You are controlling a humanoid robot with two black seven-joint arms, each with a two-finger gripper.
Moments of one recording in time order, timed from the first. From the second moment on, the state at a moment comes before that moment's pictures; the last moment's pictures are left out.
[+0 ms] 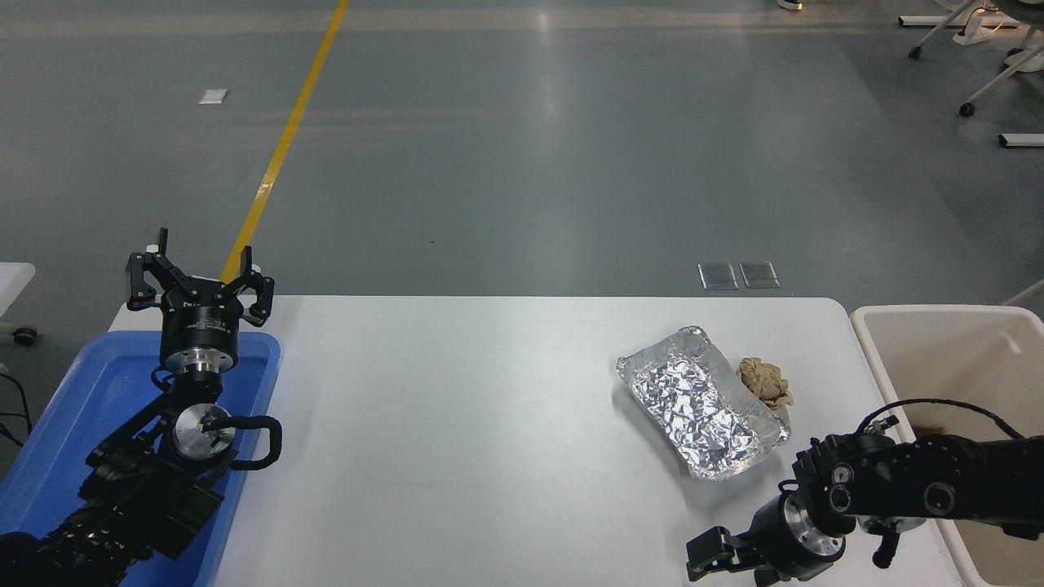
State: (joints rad) left arm -0.61 0.17 -1.00 -0.41 -0.12 -0.52 -0.60; right arm 1.01 -0.46 -0.60 1.18 -0.71 0.38 -0.08
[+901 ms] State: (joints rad) left arm -0.61 0.17 -1.00 -0.41 -0.12 -0.52 -0.60; right arm 1.42 -0.59 -0.76 1.34 -0.68 0.41 -0.08
